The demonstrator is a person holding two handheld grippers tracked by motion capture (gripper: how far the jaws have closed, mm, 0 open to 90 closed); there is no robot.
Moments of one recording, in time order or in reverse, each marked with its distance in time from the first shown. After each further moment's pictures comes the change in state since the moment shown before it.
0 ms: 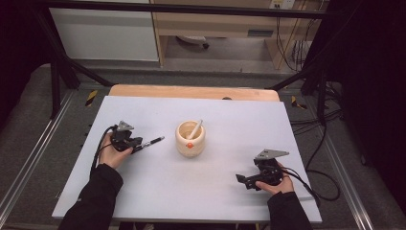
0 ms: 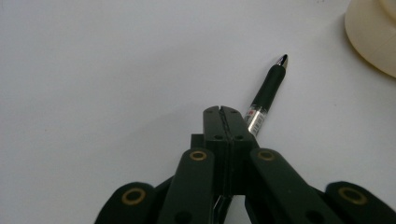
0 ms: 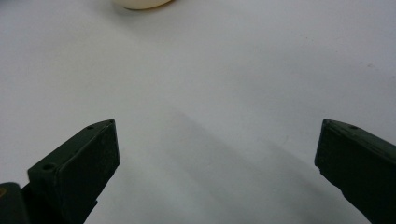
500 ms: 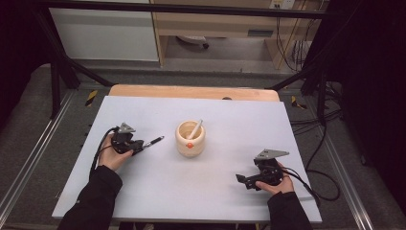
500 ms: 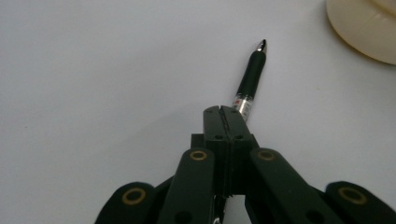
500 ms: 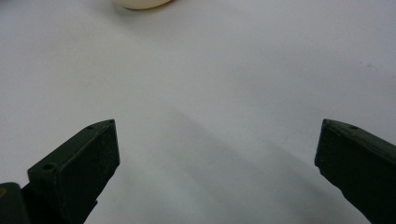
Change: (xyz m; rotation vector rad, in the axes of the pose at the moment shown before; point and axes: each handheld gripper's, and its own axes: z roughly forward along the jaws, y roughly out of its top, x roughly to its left) left arm -0.008 -0.002 -0.005 0.021 -0.041 0.045; right arm 0.000 0.000 0.000 0.000 -0.002 -0.001
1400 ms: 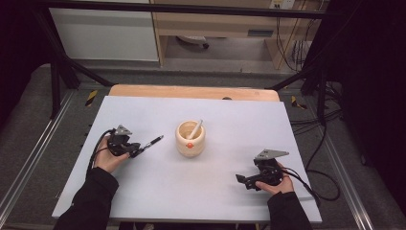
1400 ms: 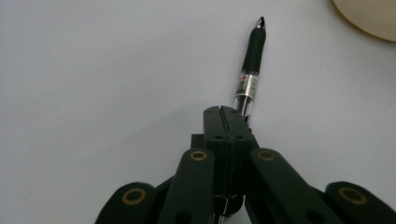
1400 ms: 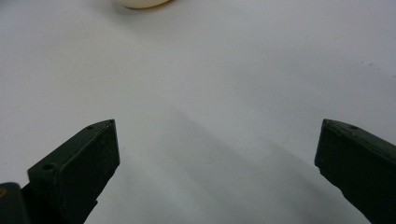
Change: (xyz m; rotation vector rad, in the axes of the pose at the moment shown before) left arm 0.007 -0.010 -0.009 0.043 0.004 -0.005; right arm 0.000 0.000 0.001 0.000 0.004 0.001
